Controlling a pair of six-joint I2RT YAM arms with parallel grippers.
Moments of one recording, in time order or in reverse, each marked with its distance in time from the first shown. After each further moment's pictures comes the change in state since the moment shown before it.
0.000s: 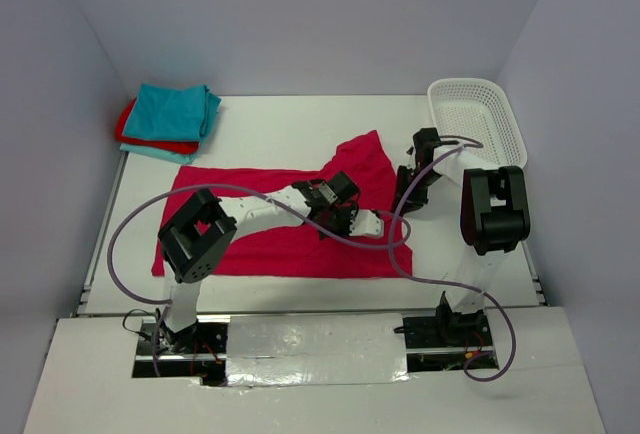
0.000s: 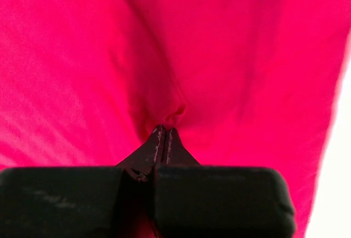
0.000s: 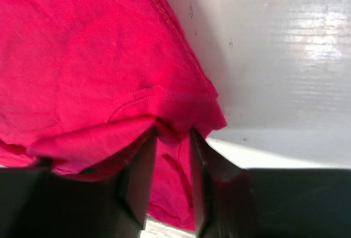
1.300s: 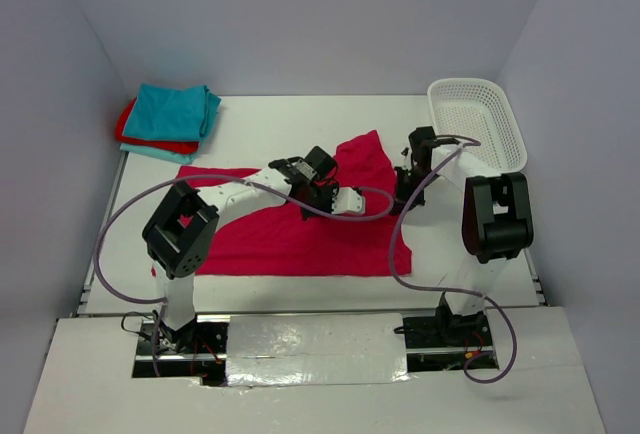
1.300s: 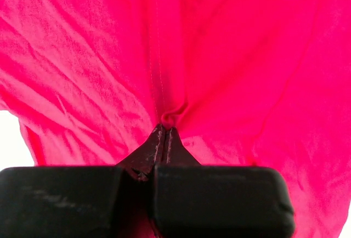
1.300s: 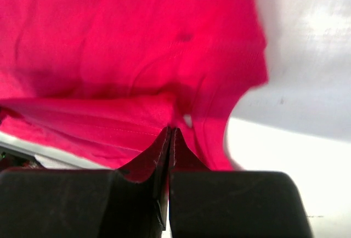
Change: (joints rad) left arm 0.165 -0.040 0.026 -0.071 0.051 0.095; right arm 0.040 -0.037 0.025 -0.106 -0.036 0.006
